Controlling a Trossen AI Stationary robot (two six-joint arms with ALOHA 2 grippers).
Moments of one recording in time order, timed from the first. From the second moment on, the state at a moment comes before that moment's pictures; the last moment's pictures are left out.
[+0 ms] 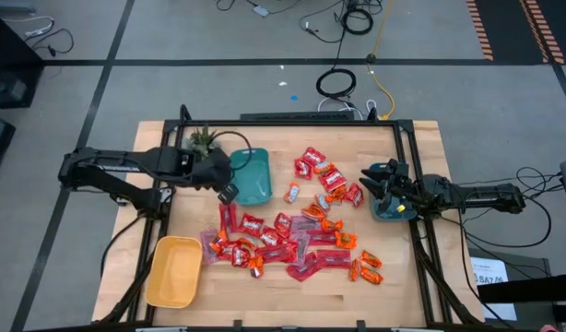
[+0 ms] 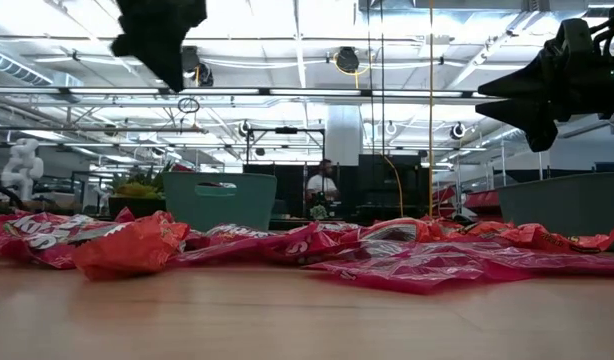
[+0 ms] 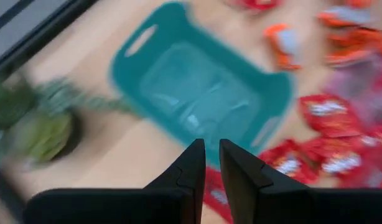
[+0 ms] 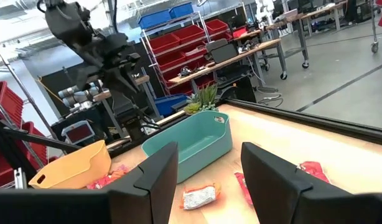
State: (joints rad) left arm -0.03 1.24 1.20 -1.18 -0.37 -0.79; right arm 0.03 0.04 0.02 0.09 0.39 0.37
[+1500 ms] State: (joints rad) left arm -0.62 1.24 1.20 -1.57 -0.04 -2.11; right arm 0.03 0.04 0.02 0.06 0.39 0.50
